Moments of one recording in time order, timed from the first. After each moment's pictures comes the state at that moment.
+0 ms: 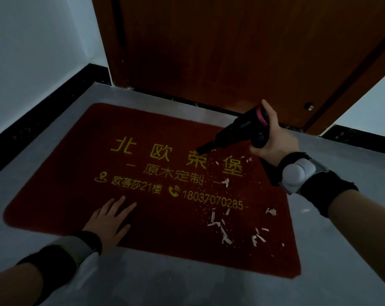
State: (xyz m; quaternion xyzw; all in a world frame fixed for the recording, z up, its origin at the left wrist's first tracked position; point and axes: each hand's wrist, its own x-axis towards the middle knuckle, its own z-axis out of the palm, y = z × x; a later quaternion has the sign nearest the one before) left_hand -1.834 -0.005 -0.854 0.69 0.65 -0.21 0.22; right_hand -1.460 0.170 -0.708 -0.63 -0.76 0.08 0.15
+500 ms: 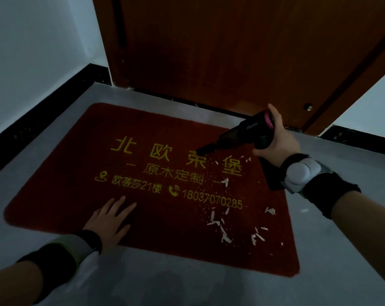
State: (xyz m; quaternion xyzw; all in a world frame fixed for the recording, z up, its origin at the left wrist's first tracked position) left_hand -1.836 -0.005 -0.855 0.69 0.65 -0.21 0.23; right_hand -1.454 0.168 -0.706 -0.66 -0.72 0.14 0.17
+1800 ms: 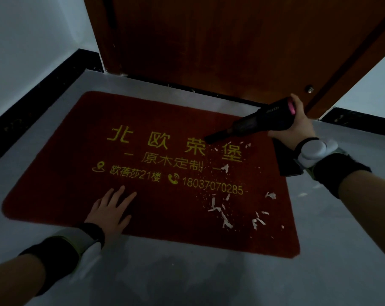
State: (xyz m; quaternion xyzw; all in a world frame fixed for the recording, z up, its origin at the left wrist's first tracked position) left_hand -1.831 -0.008 -0.858 0.69 0.66 -0.21 0.22; right_hand -1.421 0.173 -0.713 -0.71 -0.63 0.20 0.24
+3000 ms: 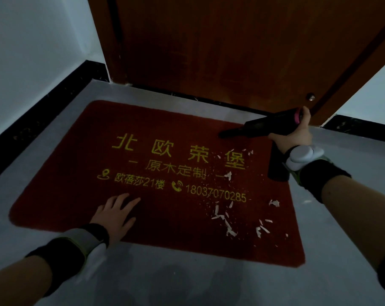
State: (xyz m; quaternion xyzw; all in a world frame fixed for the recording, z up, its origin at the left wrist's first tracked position) left_hand -1.834 0.001 -0.847 0.69 0.66 -0.20 0.22; right_hand -1.440 0.177 -0.729 -0.77 -0.49 0.18 0.37
